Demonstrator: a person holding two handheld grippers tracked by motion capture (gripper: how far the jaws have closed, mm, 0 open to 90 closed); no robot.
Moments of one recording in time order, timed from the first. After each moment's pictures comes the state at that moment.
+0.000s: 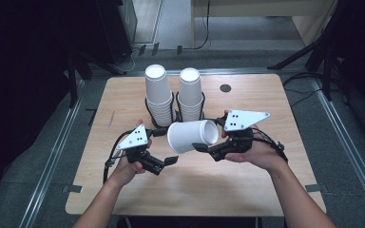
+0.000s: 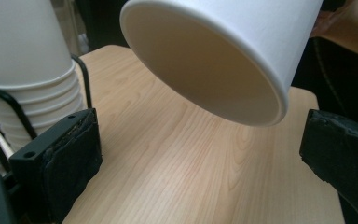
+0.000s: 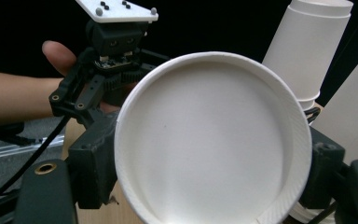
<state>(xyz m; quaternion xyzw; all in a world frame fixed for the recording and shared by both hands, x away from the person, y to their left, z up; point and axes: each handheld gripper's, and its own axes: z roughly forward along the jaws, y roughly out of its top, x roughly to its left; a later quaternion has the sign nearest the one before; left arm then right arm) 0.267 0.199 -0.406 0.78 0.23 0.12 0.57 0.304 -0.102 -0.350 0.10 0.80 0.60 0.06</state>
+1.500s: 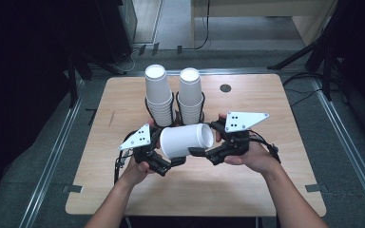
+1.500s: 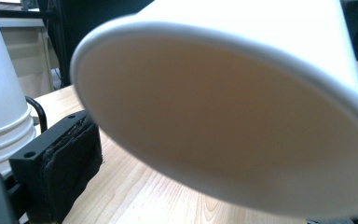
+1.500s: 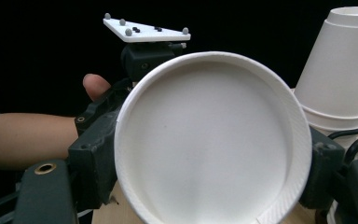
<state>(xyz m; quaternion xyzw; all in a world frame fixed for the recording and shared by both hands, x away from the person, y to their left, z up) 0.268 0.179 -0.405 0.74 0.19 0.09 0.64 0.300 -0.094 -0.354 0.08 0.77 0.64 -0.01</state>
